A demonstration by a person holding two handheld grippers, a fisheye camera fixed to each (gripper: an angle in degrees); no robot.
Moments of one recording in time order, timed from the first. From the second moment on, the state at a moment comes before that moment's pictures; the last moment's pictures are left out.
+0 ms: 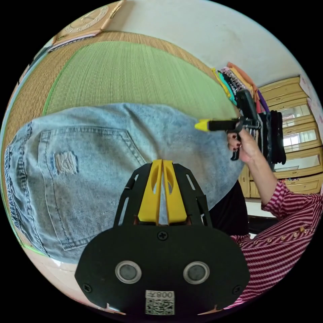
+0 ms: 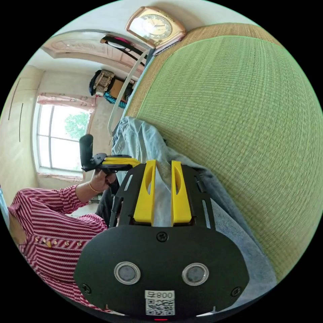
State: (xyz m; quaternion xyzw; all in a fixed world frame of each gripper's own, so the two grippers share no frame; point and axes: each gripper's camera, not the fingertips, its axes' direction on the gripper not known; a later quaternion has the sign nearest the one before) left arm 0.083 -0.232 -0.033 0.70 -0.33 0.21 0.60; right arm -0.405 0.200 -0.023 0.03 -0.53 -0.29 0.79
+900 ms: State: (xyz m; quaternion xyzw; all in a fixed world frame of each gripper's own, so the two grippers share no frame) left arm 0.027 -0.310 -0.177 0.69 -0.35 0.22 0.60; right arm -0.504 0.230 -0.050 0.06 -0.50 -0.29 0.82
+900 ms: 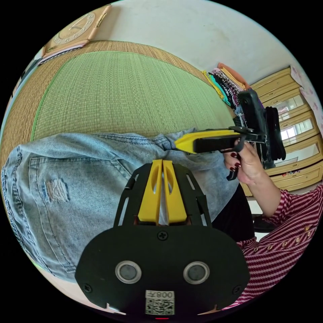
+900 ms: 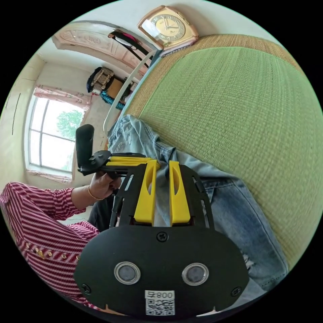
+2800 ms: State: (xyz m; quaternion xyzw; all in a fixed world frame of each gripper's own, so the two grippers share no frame) left arm 0.121 -0.202 -0.249 0.64 -0.37 0.29 0.61; right arm -0.421 0.249 0.007 0.04 -0.52 -0.20 0.83
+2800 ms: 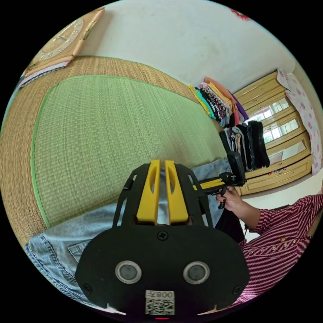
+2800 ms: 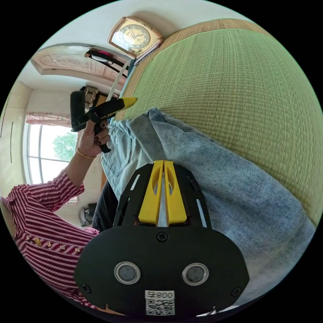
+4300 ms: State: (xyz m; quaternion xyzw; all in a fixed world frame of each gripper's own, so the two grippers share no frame) left arm 0.273 -0.150 0.087 0.57 -0.42 0.23 0.67; right arm -0.042 0.441 0.113 0.12 -0.48 0.17 0.85
